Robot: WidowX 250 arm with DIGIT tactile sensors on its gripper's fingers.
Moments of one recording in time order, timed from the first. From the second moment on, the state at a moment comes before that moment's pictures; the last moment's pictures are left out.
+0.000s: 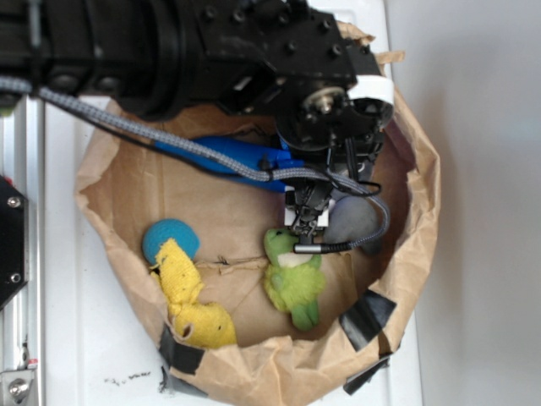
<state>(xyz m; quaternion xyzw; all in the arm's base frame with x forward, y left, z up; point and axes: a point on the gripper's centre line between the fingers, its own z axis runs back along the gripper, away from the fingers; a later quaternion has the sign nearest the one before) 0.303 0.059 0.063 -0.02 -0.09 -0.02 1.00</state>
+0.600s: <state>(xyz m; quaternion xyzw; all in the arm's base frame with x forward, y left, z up) 0.313 0.066 0.054 0.00 -0.10 -0.01 1.00</state>
